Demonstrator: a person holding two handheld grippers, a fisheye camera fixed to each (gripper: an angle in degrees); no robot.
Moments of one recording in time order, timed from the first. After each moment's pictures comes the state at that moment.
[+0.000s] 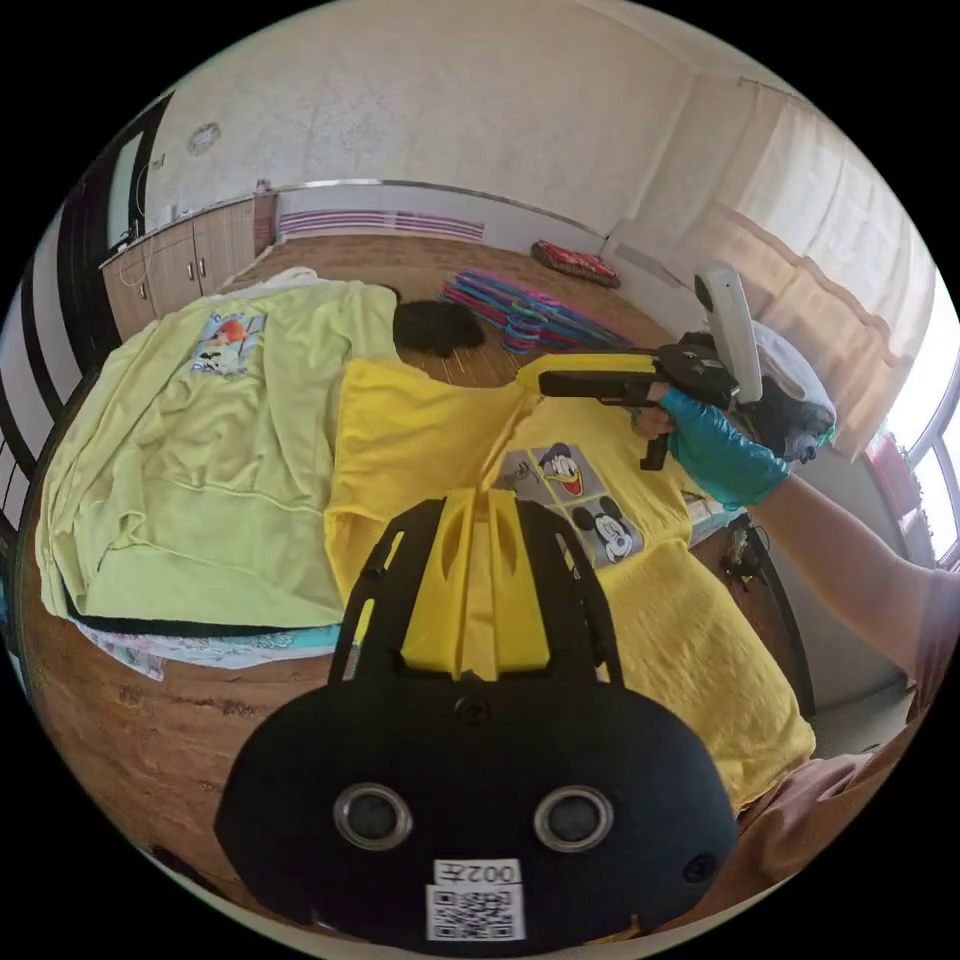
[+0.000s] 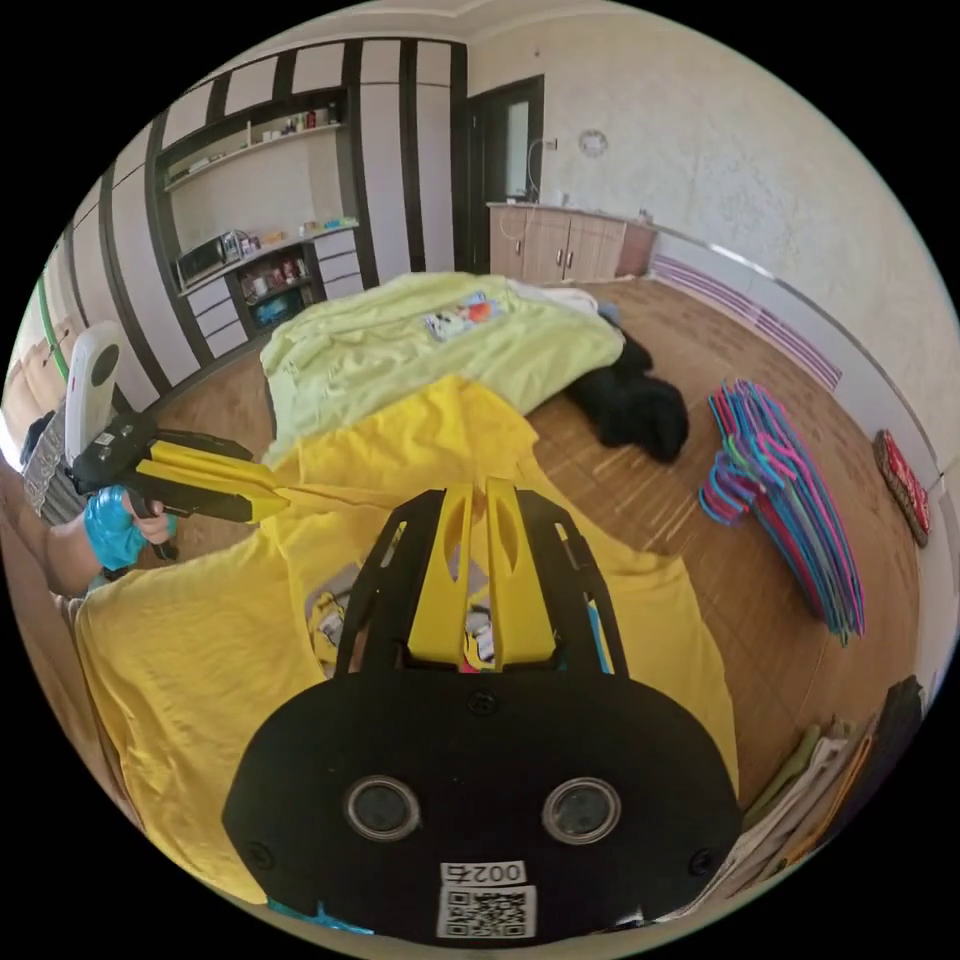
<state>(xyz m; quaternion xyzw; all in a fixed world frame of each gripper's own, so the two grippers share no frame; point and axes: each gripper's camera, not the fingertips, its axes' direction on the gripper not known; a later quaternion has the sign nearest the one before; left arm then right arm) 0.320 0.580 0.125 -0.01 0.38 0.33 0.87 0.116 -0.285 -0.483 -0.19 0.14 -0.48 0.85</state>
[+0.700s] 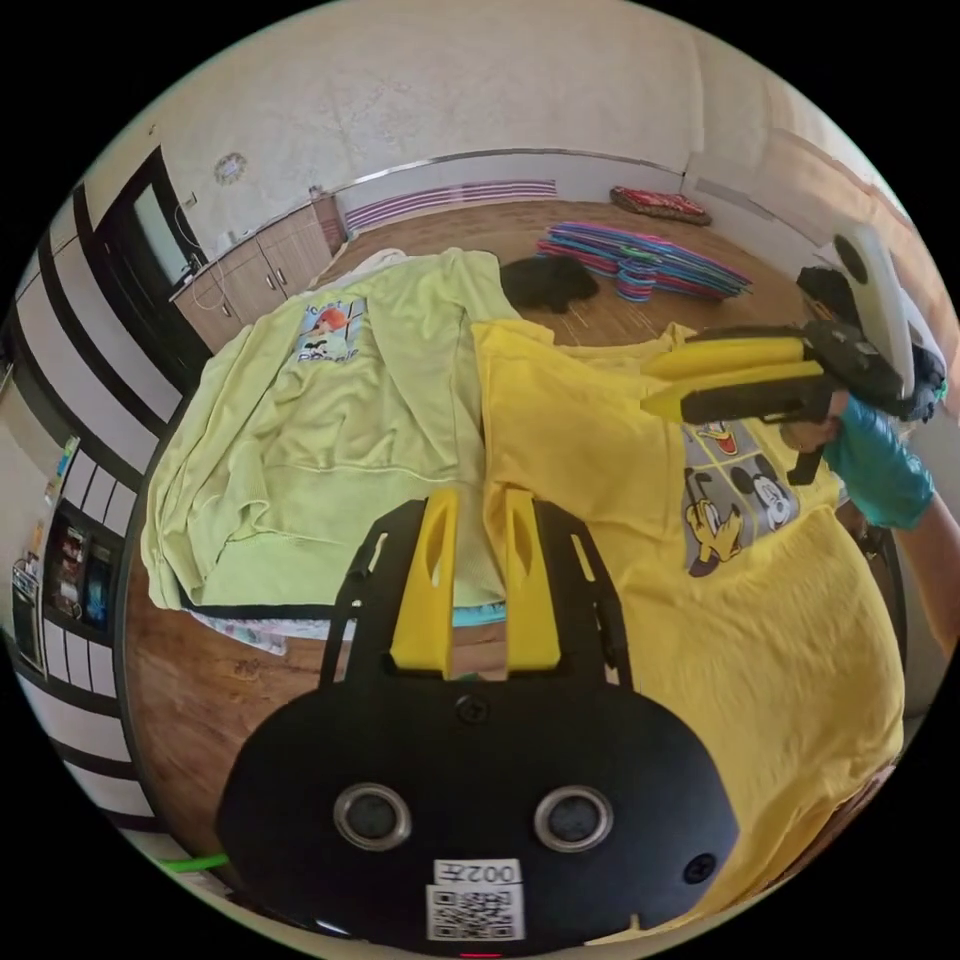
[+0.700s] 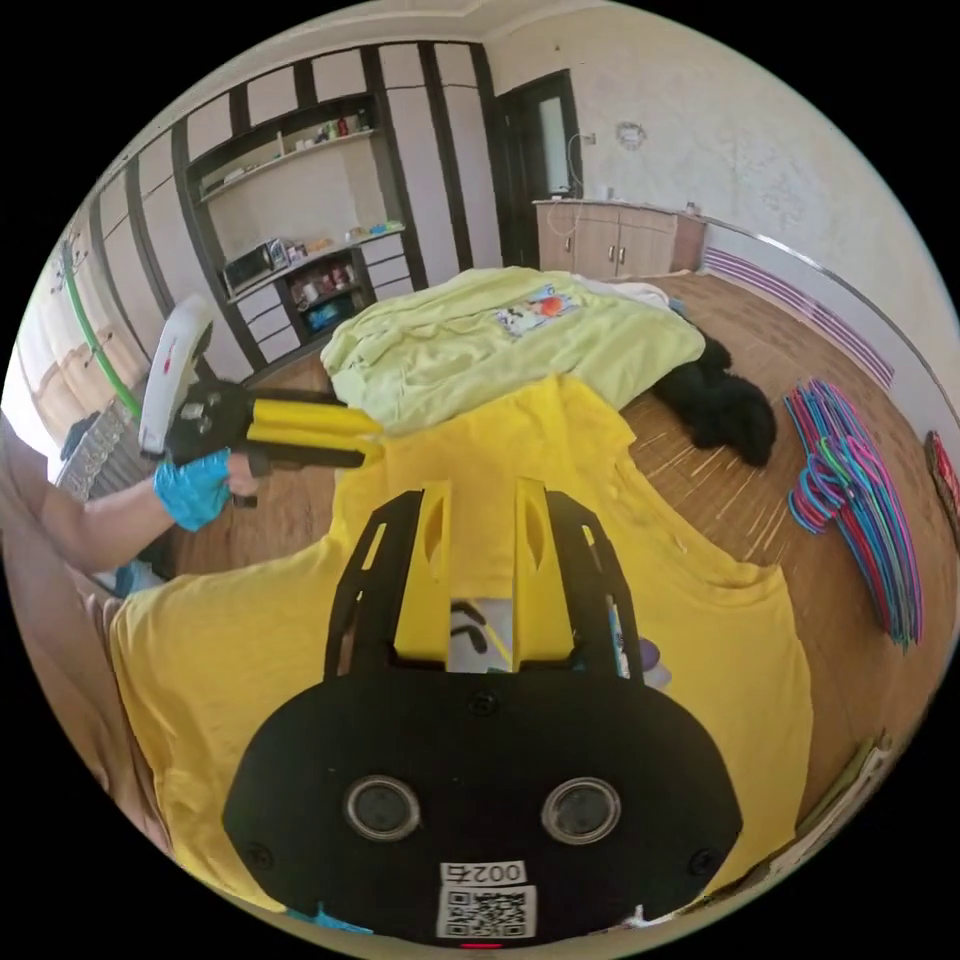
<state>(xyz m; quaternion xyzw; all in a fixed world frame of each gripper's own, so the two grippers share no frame) 0.320 0.550 0.119 0.03 0.18 0.36 0.91 0.132 -0.258 -0.427 -0.21 0.05 -0.46 0.86</state>
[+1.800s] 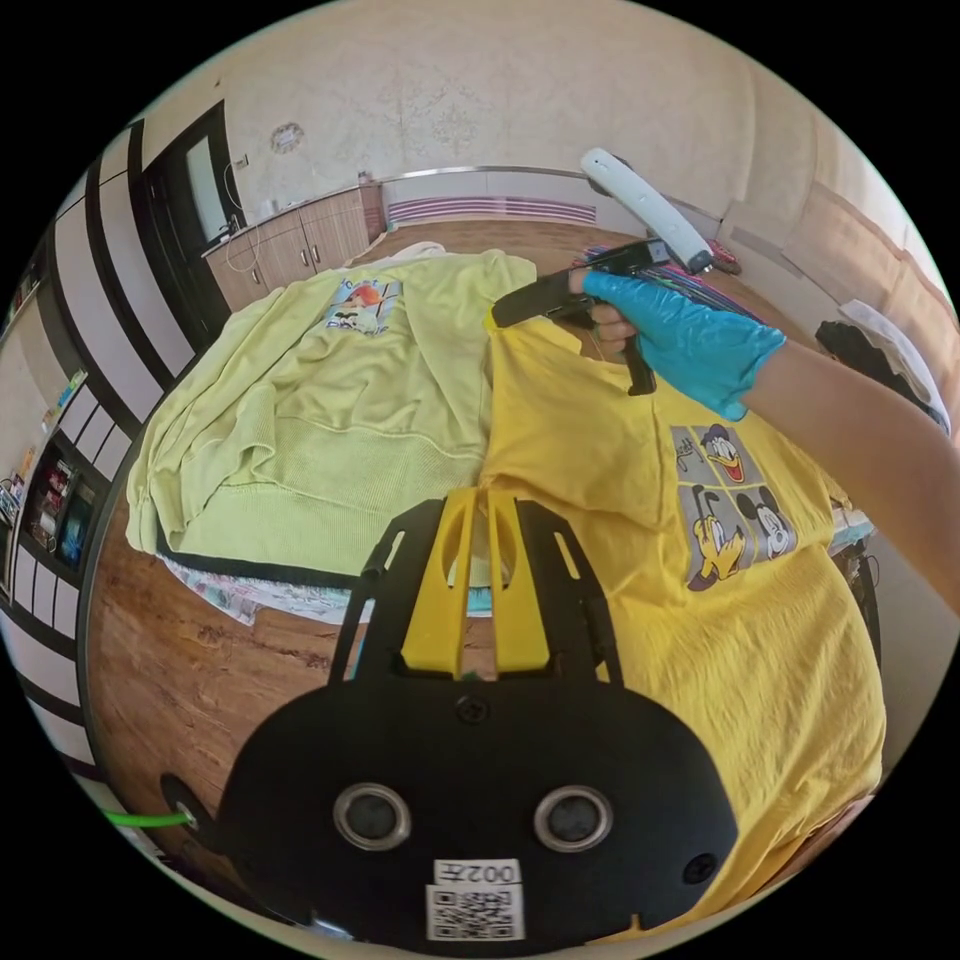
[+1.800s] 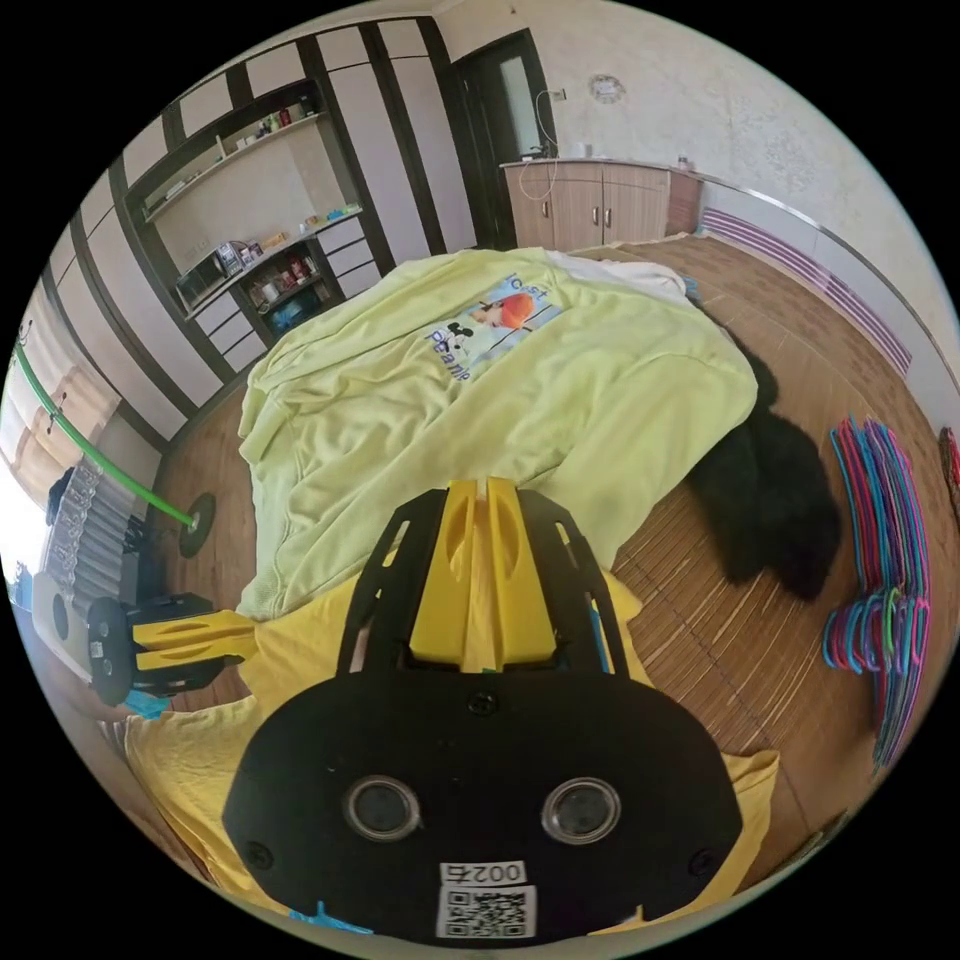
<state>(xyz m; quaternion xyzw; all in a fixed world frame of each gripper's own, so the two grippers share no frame) 0.232 0.559 0.114 0.02 0.21 0.28 0.94 0.100 -0.351 -0.187 -0.25 0.09 -0.43 0.86</state>
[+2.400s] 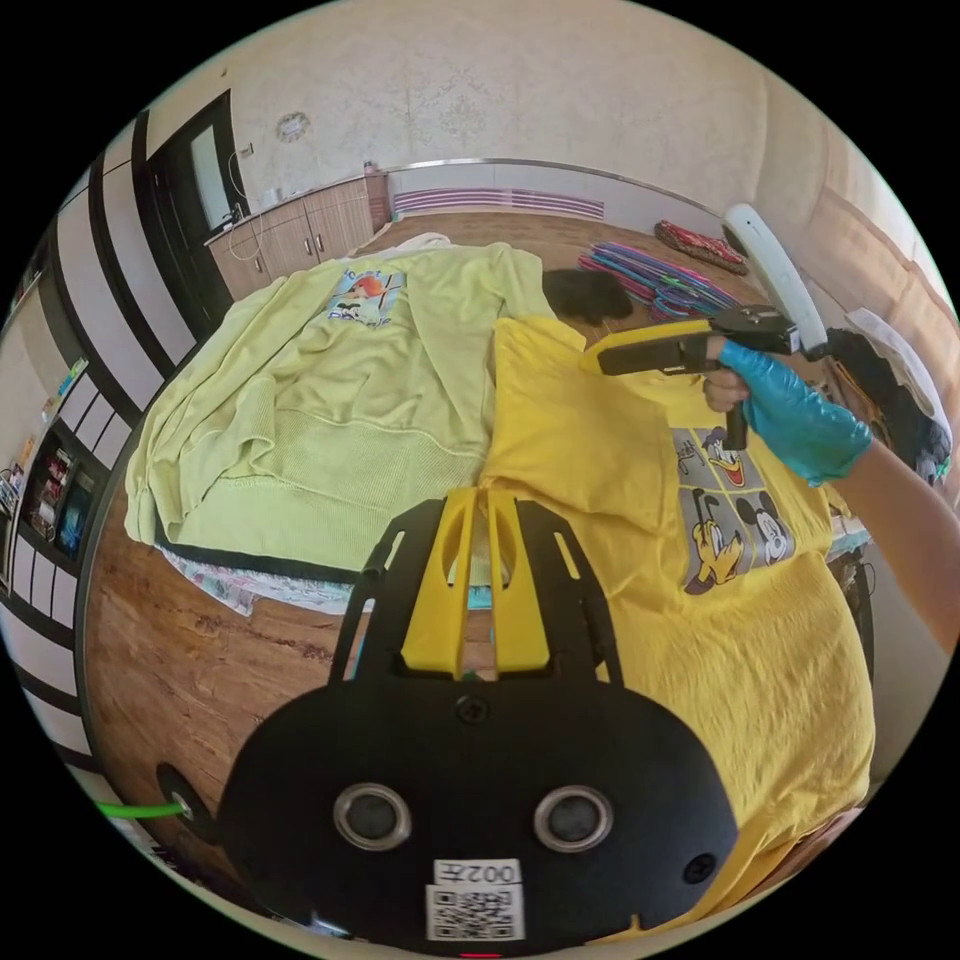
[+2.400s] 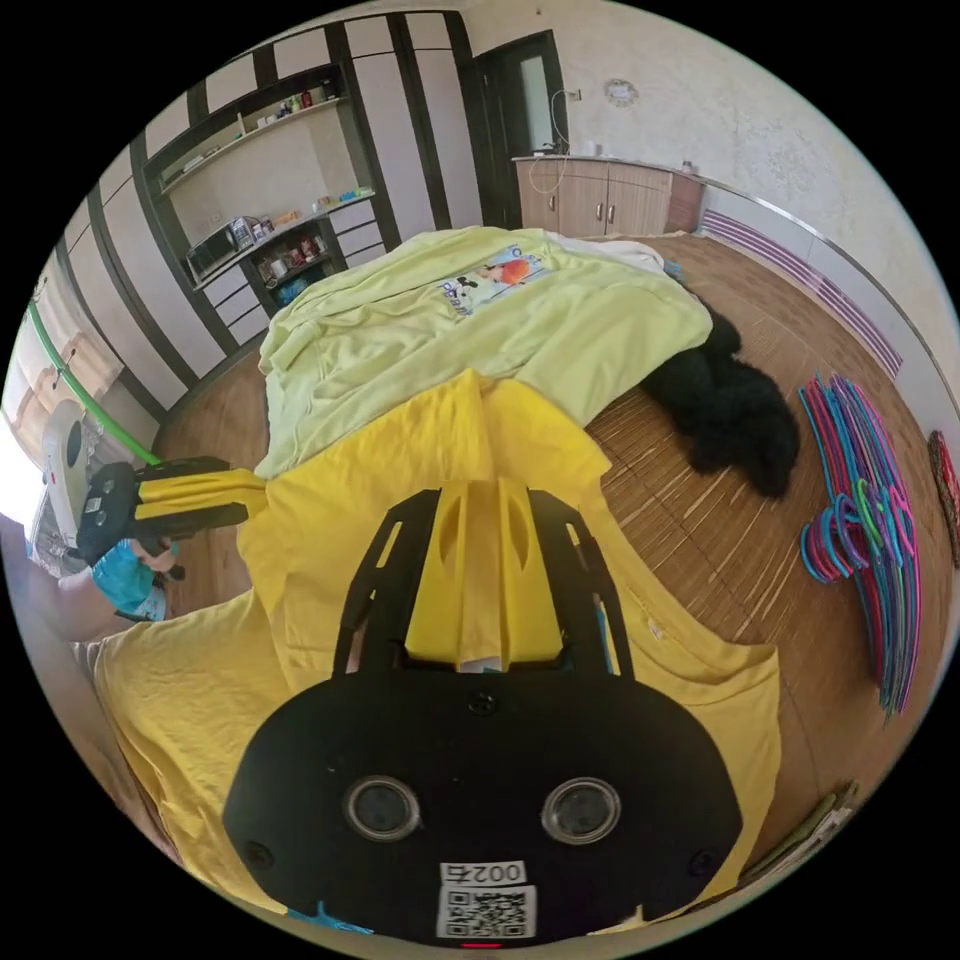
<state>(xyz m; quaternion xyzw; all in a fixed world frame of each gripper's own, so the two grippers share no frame) 0.208 0.549 0.119 0.01 0.21 0.28 0.94 0.149 -0.312 -0.235 -0.26 0.10 -0.45 0.85</state>
